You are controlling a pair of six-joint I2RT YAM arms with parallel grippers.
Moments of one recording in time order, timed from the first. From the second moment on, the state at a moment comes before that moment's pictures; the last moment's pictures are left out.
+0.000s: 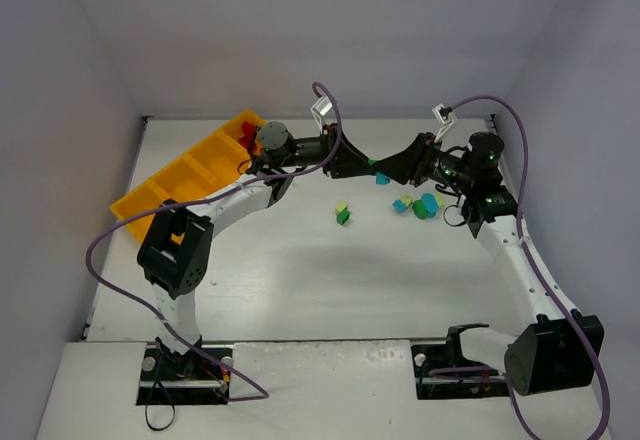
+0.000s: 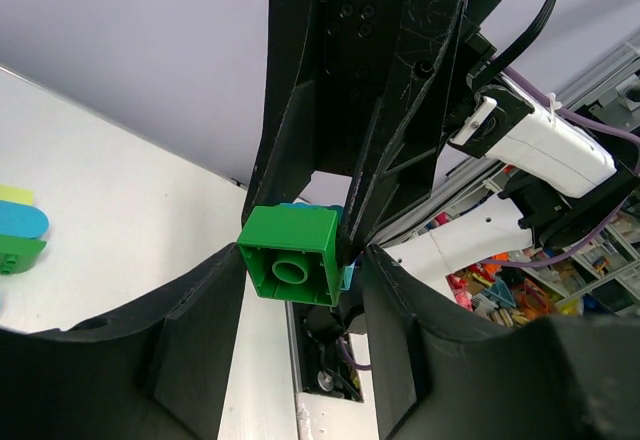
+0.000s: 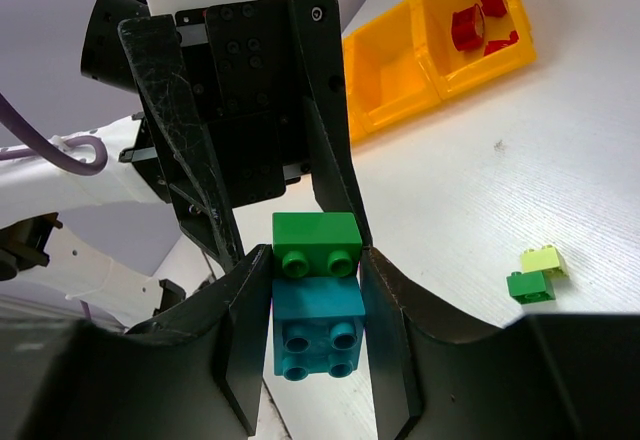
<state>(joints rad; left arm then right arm) -0.57 1.88 1.40 0.86 1.04 -1.05 0.12 1.18 0.98 0.06 -0.88 0.59</state>
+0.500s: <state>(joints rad) -0.58 1.88 1.40 0.83 1.05 -1.06 0.12 1.18 0.97 0.07 -0.88 0.59</state>
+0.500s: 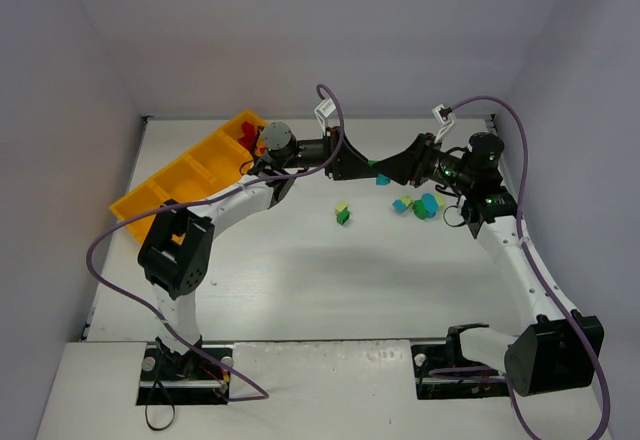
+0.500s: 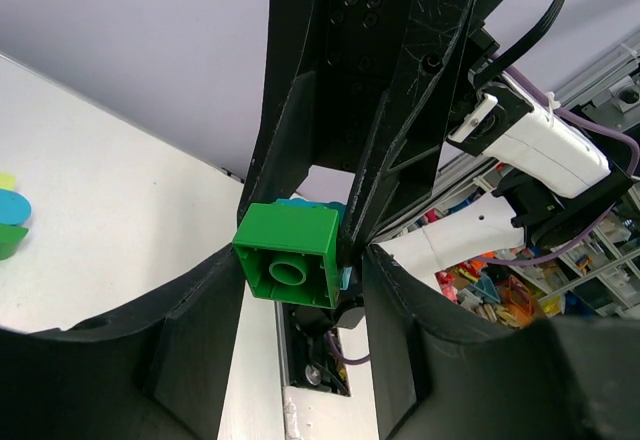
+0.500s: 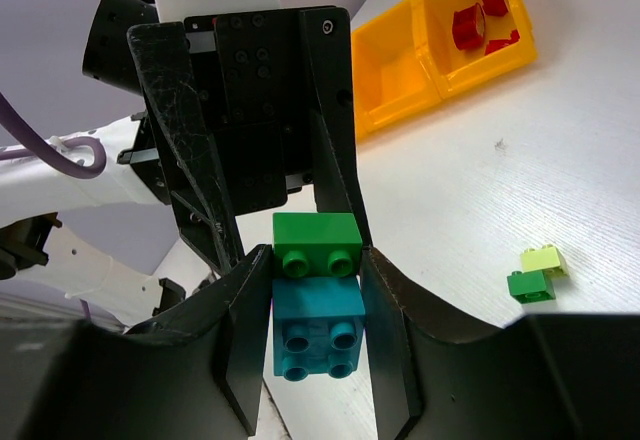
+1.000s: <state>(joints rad) -0.58 1.88 1.40 0.80 1.07 -1.06 0.12 1.17 0.97 0.07 -0.88 0.59</state>
